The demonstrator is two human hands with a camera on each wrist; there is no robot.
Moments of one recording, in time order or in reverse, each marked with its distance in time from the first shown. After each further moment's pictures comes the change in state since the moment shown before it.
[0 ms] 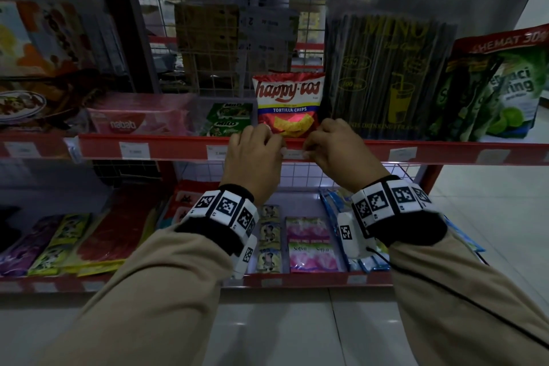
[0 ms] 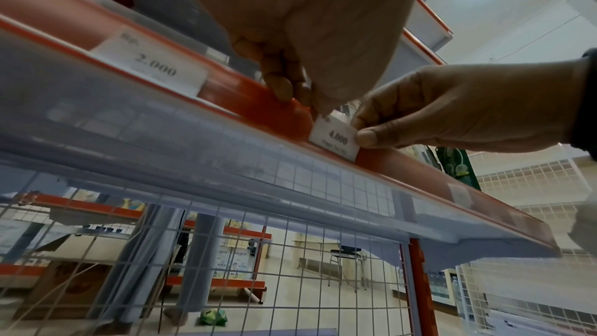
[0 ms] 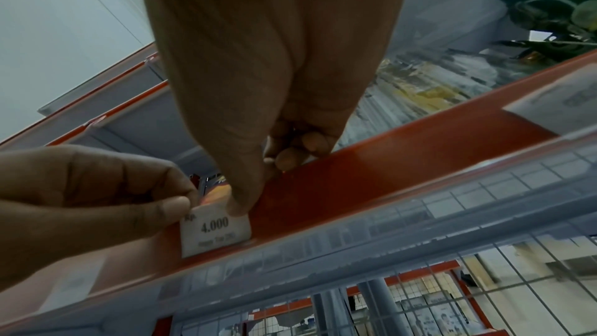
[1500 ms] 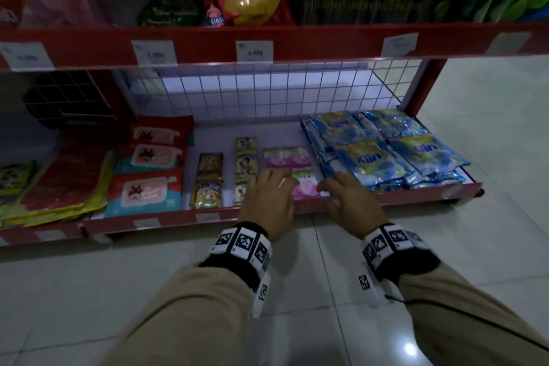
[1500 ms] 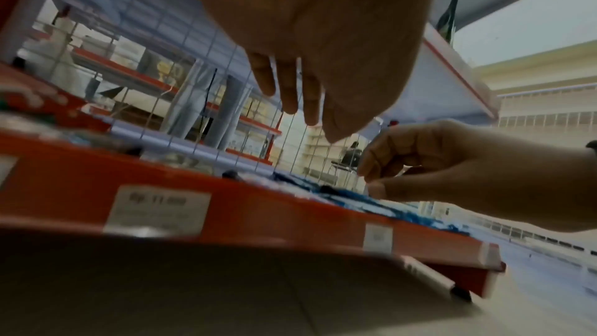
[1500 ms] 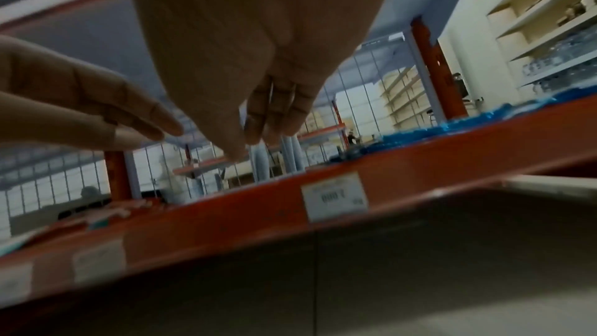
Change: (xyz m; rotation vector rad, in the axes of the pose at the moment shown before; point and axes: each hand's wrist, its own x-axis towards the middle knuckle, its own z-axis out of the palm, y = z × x) left_hand -0.156 0.077 0.113 -0.178 -0.580 0.016; right_hand -0.195 0.064 0.168 0.159 -0.127 0.172
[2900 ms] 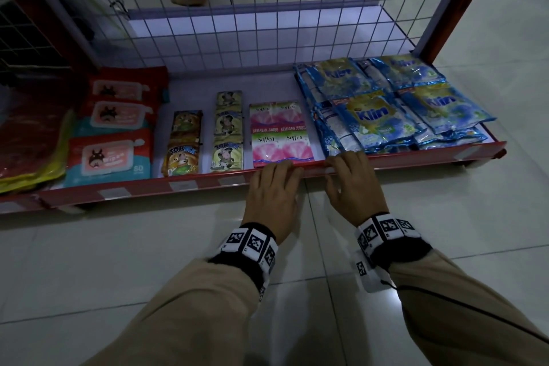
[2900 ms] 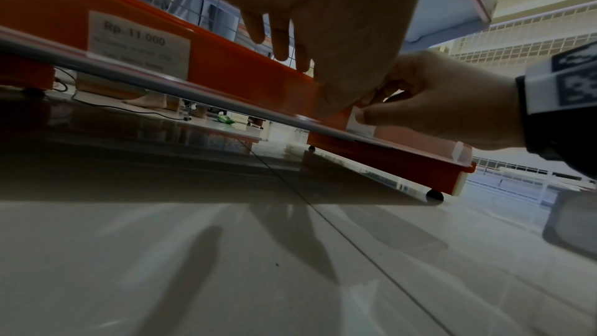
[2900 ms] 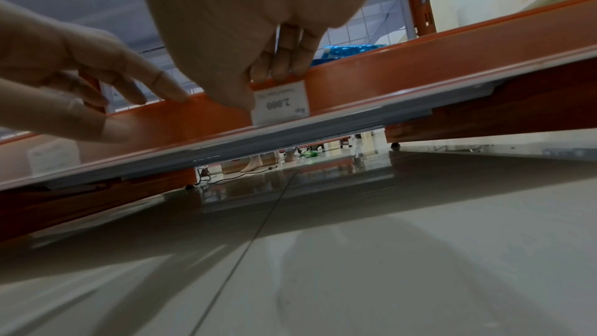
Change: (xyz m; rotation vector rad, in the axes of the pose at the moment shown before) left_hand -0.019 0.026 0.097 0.059 0.097 0.023; right_hand -0.032 0.047 0.063 -0.128 0.249 0.032
